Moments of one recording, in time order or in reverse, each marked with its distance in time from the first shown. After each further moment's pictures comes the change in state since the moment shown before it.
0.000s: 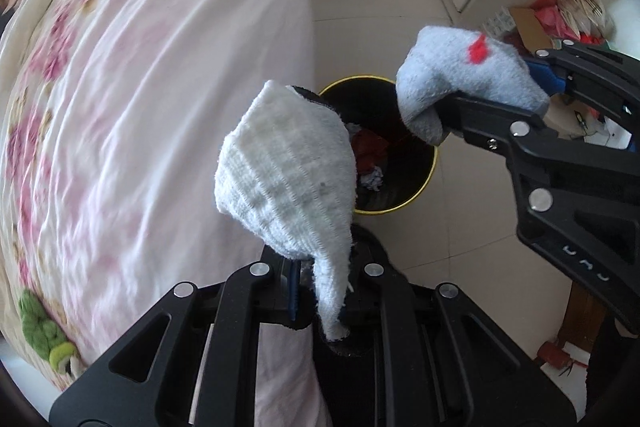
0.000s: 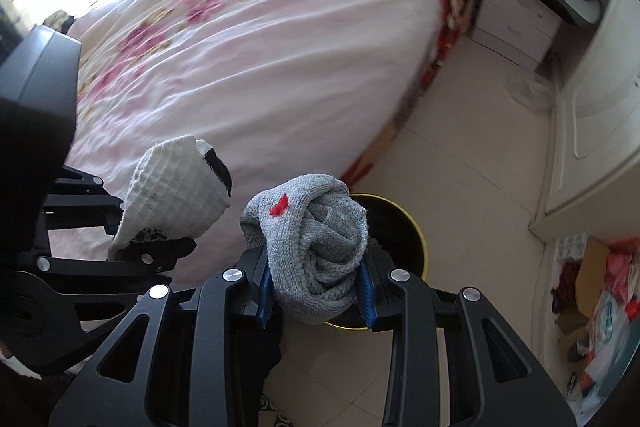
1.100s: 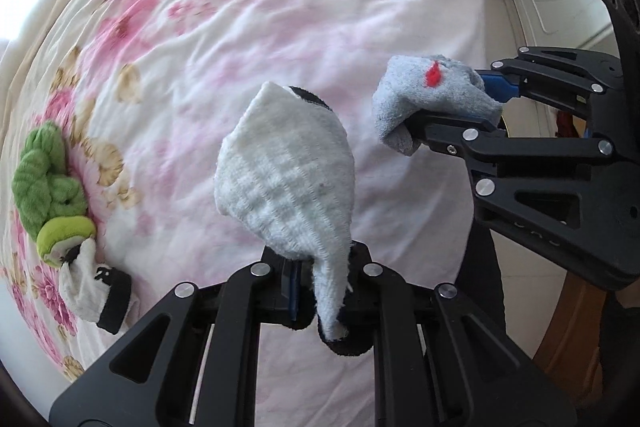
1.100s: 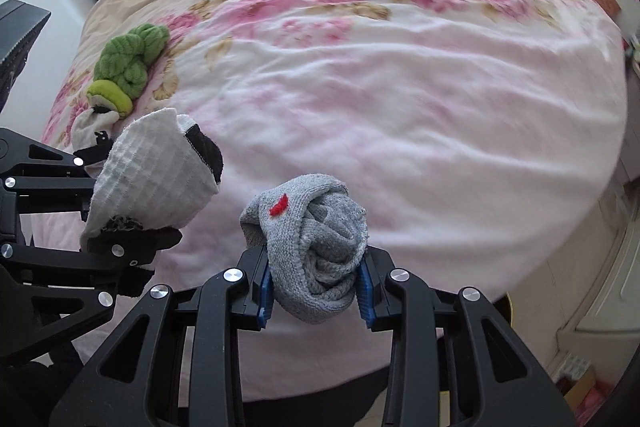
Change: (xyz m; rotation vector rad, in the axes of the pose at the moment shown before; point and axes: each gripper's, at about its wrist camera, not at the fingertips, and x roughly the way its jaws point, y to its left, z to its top) left arm -0.034 0.160 -0.144 -0.383 -0.020 0.014; right arm 0.068 0.228 0.054 -0.414 0.113 0.204
